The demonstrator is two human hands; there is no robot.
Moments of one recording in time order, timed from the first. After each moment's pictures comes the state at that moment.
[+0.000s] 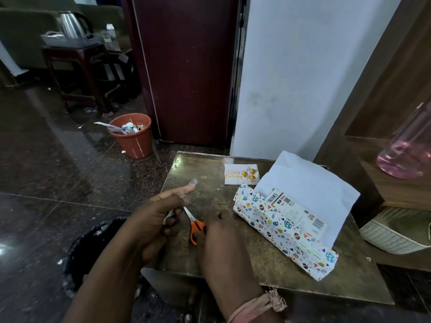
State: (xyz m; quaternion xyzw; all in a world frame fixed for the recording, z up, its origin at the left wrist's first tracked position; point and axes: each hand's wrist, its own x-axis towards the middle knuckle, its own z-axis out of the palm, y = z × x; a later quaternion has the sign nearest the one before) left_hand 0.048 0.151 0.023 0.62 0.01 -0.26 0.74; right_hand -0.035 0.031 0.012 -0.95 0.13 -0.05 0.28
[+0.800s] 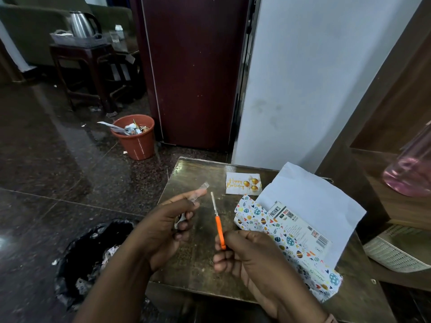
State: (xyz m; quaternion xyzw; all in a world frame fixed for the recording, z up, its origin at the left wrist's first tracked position) left_hand 0.052 0.133 0.023 0.56 0.01 -0.30 0.77; right_hand -0.046 -0.023 0.030 -0.55 0.24 0.09 0.80
